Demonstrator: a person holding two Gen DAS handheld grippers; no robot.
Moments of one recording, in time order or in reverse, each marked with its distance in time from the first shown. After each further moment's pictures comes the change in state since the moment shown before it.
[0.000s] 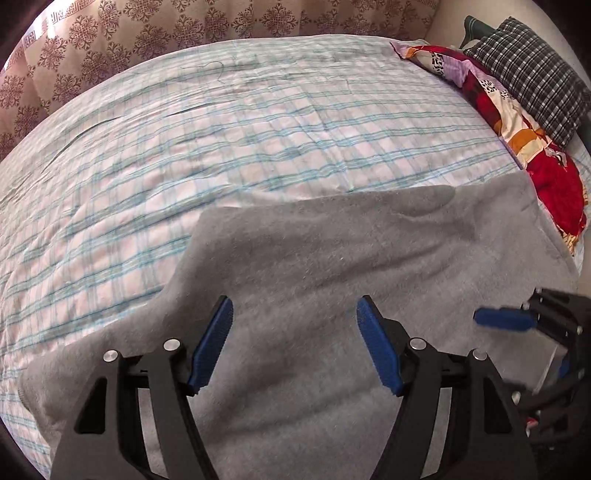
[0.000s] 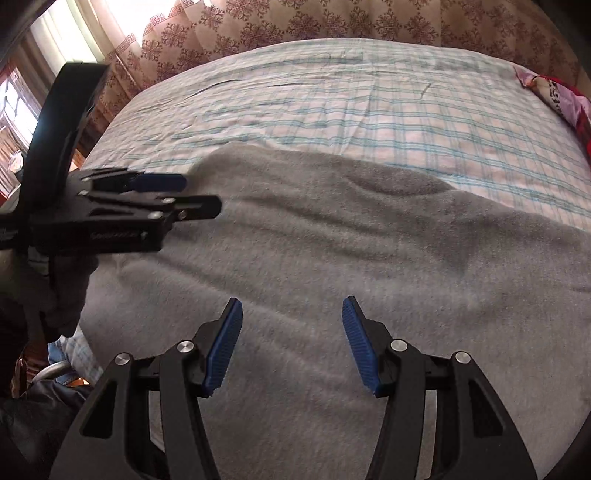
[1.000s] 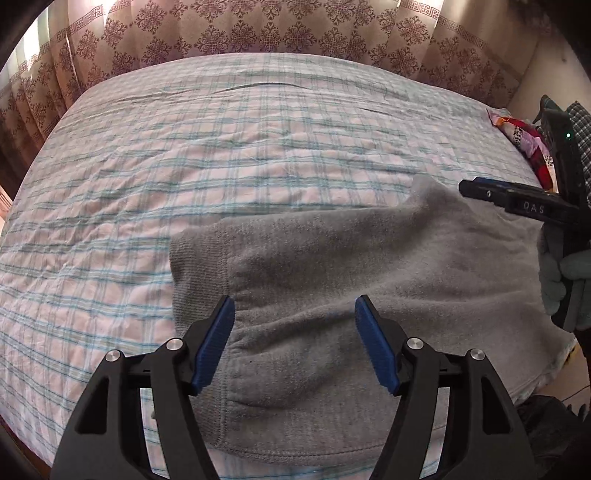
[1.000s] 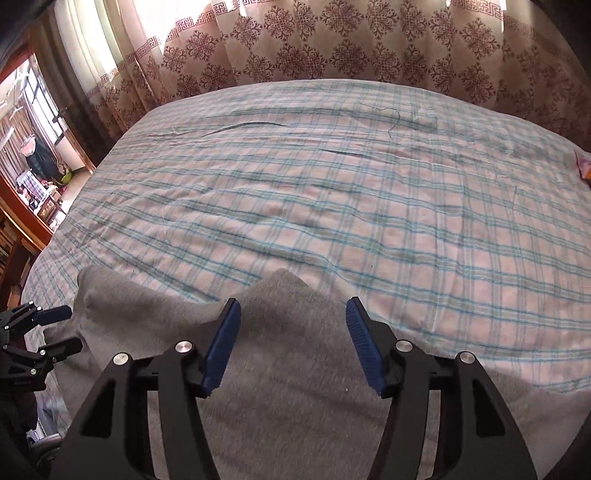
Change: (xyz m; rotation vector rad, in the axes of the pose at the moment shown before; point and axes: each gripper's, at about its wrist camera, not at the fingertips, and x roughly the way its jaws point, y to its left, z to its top) left arm -0.105 0.151 -0.128 -0.268 -0.126 0.164; right arm 0.064 0.062 0.131 -0.108 -0.100 -0.009
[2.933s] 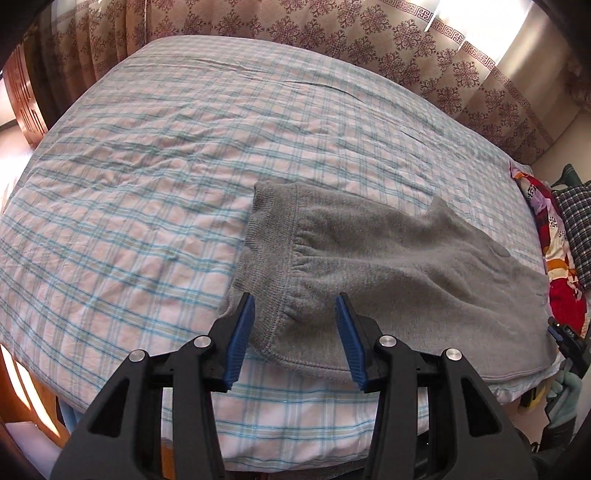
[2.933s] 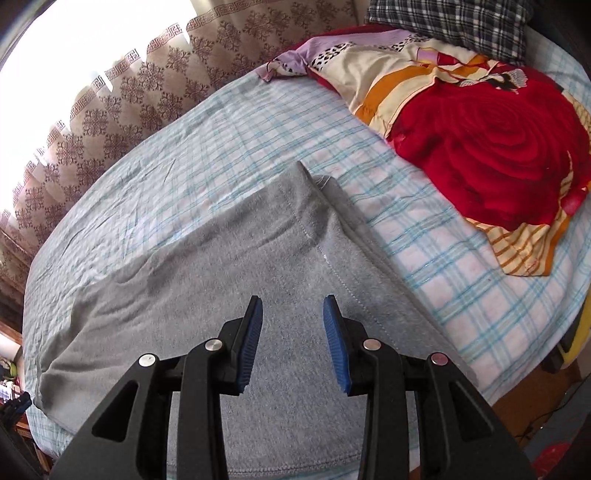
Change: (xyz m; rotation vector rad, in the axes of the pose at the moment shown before) left arm -0.062 0.047 -0.041 -0.280 0.021 0.004; right arm -0.188 -0.229 -0.213 0.689 -0.098 -0.368
